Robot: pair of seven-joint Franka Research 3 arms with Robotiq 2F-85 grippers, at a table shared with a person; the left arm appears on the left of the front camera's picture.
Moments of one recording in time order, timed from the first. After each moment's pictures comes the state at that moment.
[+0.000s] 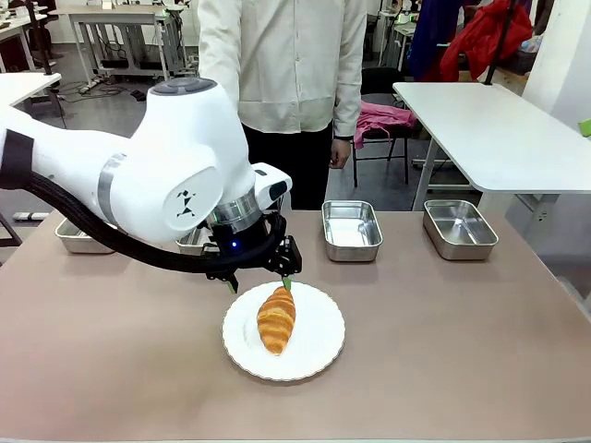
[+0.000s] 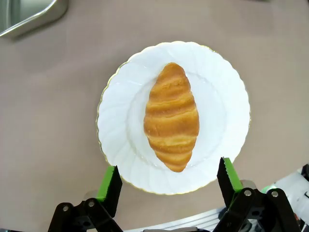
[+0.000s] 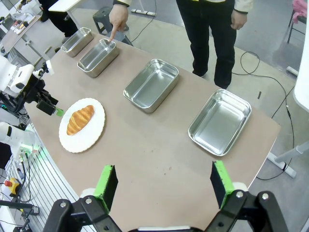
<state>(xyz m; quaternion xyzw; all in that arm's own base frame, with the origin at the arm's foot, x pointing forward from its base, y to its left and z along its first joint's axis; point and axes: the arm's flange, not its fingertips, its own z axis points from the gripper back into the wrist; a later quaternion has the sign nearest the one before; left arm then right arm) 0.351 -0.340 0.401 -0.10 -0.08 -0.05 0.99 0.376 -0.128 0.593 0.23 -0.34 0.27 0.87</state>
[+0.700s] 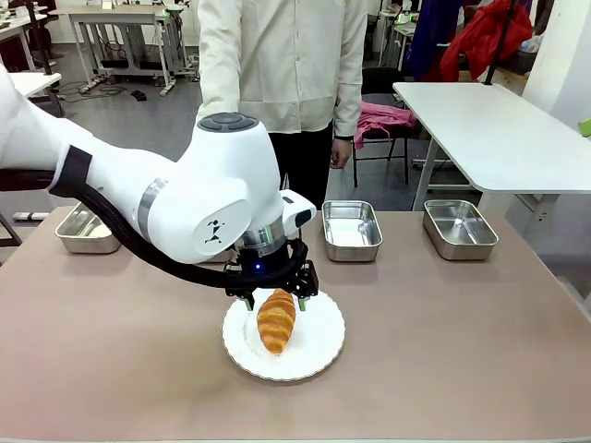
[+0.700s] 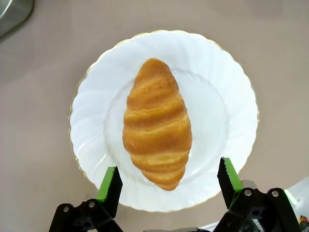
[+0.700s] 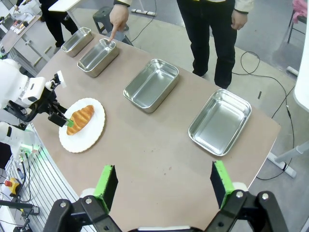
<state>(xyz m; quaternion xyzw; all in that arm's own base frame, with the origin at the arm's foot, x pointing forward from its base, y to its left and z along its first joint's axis) 0.352 -0.373 0.360 -0.07 -0.06 -0.08 0.99 0.376 -0.128 0.593 0.23 -0.34 0.27 0.87</state>
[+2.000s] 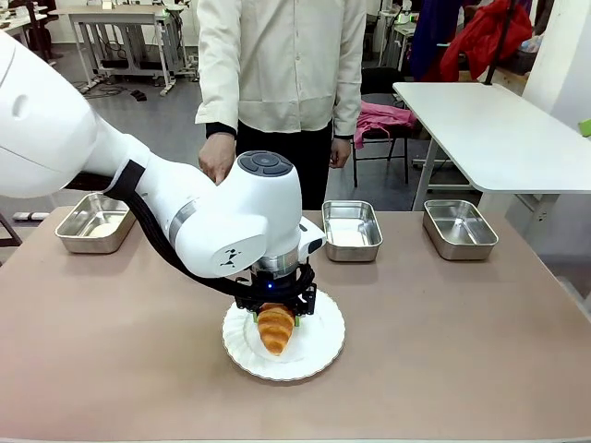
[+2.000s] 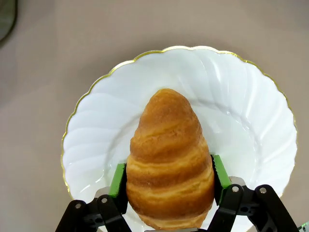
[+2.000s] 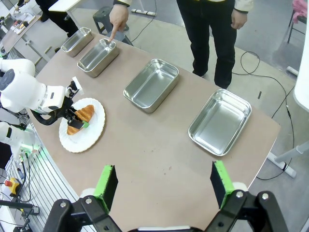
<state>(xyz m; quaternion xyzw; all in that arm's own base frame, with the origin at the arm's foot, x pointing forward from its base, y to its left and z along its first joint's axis) 0.372 -0.389 0.306 -0.01 -0.07 -0.08 0.99 0.376 -0.128 0.593 0.23 -0.34 0.27 0.87</state>
